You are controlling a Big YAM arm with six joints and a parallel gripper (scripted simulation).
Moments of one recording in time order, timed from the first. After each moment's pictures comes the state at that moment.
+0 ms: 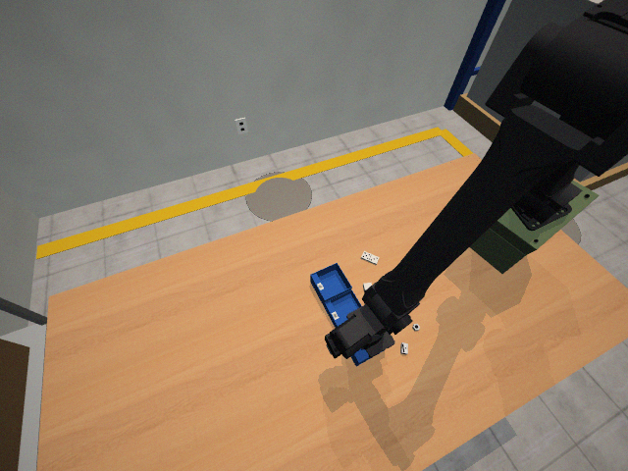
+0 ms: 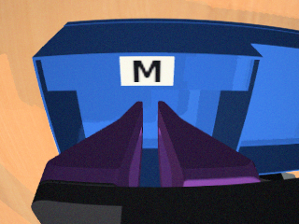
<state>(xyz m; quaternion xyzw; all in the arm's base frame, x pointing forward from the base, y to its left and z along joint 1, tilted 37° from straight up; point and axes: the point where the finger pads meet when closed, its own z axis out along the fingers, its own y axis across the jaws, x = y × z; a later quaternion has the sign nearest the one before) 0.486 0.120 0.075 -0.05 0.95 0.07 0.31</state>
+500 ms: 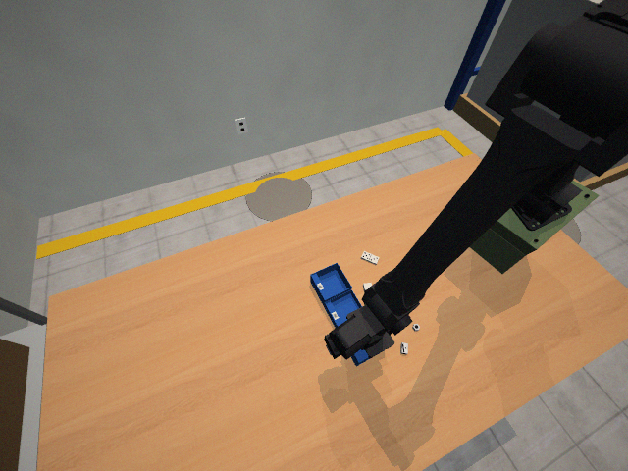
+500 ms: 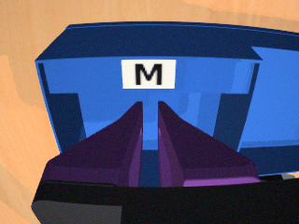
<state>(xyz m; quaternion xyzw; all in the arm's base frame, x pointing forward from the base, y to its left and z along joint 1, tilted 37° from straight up) 0.487 0.121 0.076 -0.05 0.95 0.07 0.31</state>
